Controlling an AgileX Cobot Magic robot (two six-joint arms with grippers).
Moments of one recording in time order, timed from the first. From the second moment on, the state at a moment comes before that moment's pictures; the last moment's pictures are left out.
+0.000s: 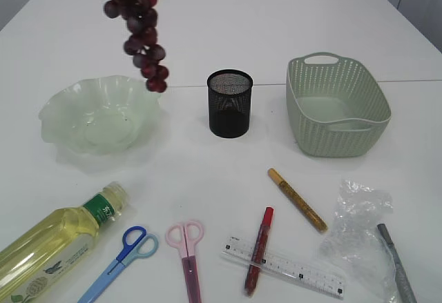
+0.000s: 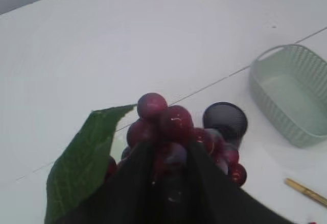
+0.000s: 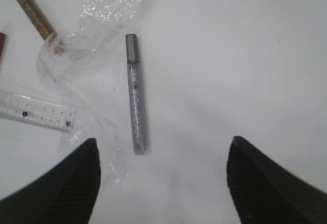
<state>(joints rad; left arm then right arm) -0.55 1.58 -1.88 0.17 0.99 -0.11 0.02 0.83 -0.53 0.06 0.88 0.15</state>
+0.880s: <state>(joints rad) -0.27 1.81 -1.88 0.18 0.95 -0.20 0.02 0.83 -0.53 0.06 0.90 0.15</state>
